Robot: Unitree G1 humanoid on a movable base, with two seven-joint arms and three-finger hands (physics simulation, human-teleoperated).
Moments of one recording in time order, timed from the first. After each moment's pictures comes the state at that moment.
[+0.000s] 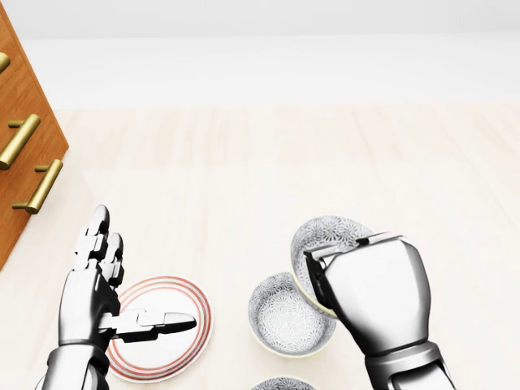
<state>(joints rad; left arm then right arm) -0.04 0.03 0.06 0.06 -0.05 -0.02 0.00 0.06 -0.12 0.14 -0.37 -1.50 -0.09 -0.13</state>
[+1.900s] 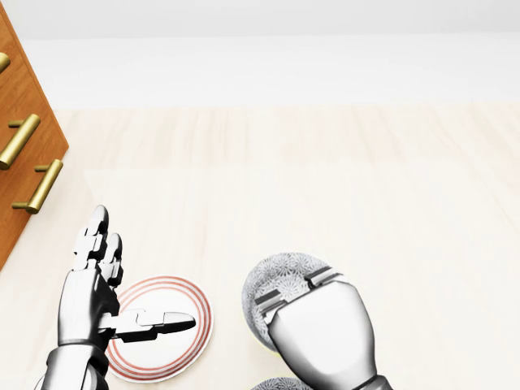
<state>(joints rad) -0.04 0.03 0.07 0.06 -0.05 -0.02 0.00 0.14 -0.13 0.34 -0.29 -1.66 -0.09 -0.28</state>
